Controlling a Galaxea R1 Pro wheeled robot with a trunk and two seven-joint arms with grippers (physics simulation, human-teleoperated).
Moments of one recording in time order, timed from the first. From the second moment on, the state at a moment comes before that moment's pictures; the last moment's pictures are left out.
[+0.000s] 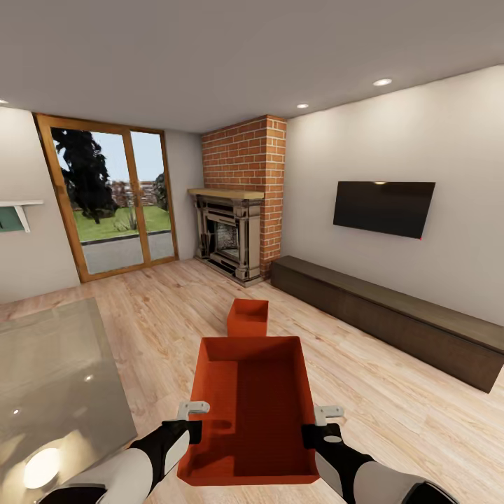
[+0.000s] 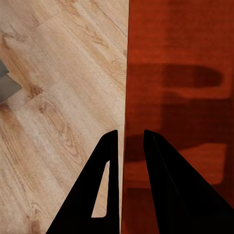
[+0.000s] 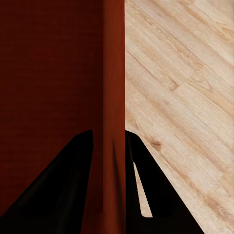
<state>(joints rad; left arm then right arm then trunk) -0.71 -0.11 0.02 -0.12 0.02 0.19 0.18 -0.68 0.10 0.61 -0.05 -0.53 -0.07 -0.21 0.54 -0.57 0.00</state>
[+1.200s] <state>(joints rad) -0.71 -0.12 0.02 -0.12 0.02 0.19 0.19 -0.68 0.09 0.60 -0.05 -0.53 -0.07 -0.20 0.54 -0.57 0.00</state>
